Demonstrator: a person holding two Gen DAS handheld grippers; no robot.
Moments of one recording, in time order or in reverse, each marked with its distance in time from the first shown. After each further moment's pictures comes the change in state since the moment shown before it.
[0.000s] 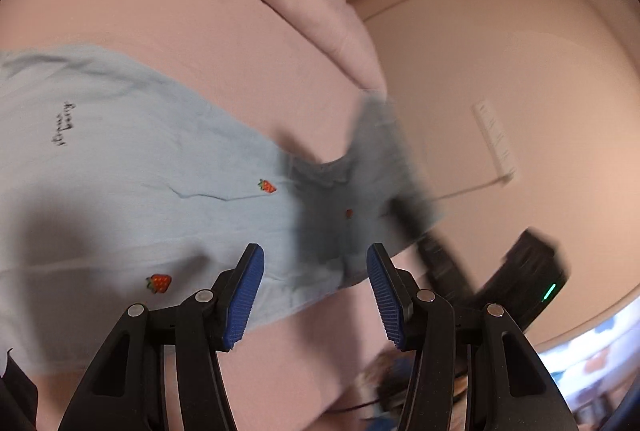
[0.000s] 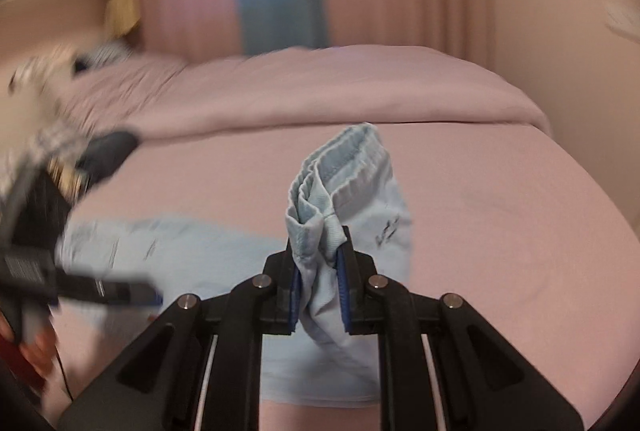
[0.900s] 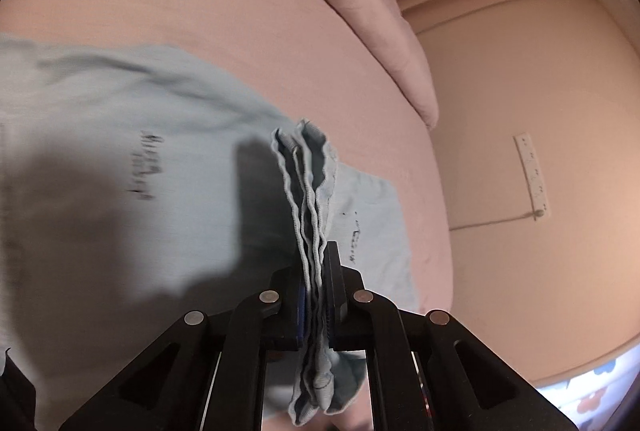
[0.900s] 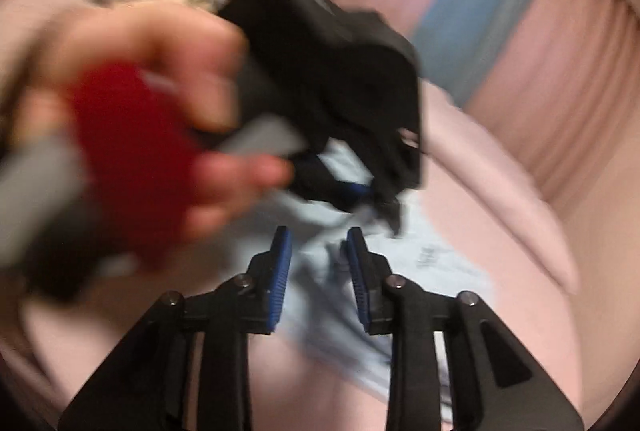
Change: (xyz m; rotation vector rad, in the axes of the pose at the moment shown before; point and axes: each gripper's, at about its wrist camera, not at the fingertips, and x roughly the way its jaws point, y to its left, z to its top) left arm 0.004 0.067 0.040 -0.105 -0.016 0.128; right arm 0.010 0.150 -0.094 -0.683 -0.035 0.156
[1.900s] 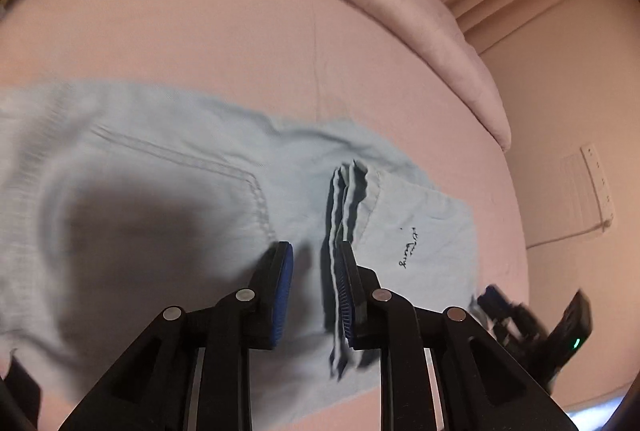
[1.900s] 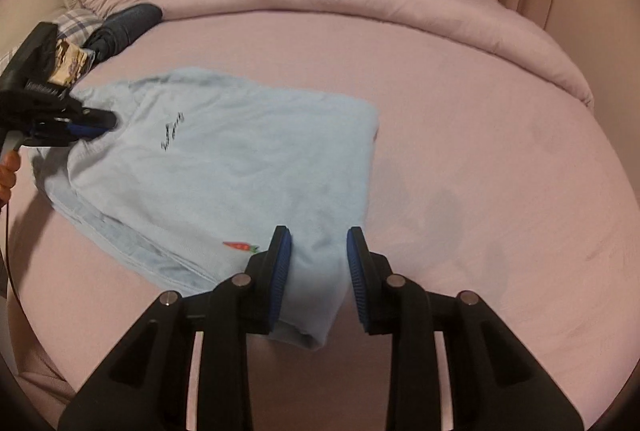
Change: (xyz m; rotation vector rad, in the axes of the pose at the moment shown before) left arm -0.064 0.022 -0.014 0.045 -0.126 0.321; right arm 0.002 -0.167 -0.094 0.558 0.315 -0.025
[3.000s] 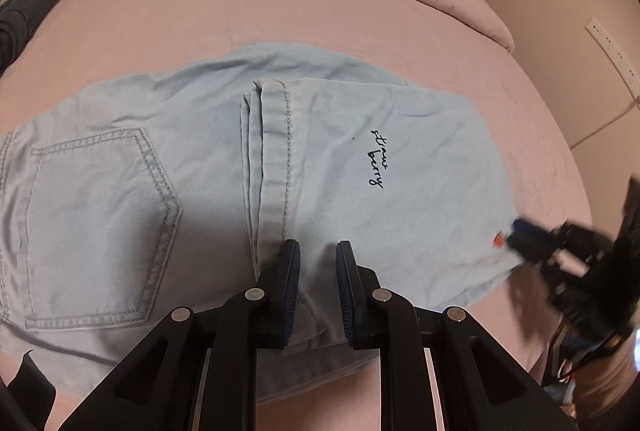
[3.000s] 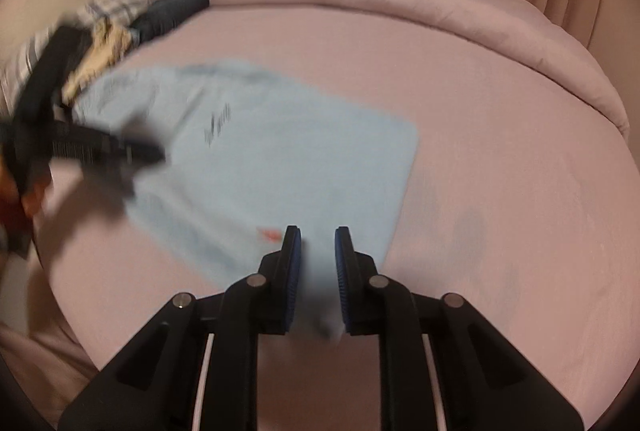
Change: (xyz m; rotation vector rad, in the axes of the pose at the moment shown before) left arm 0.034 -0.046 -0.050 0.334 0.099 0.173; right arm -0.012 0.023 -0.020 -0.112 0.060 0.140
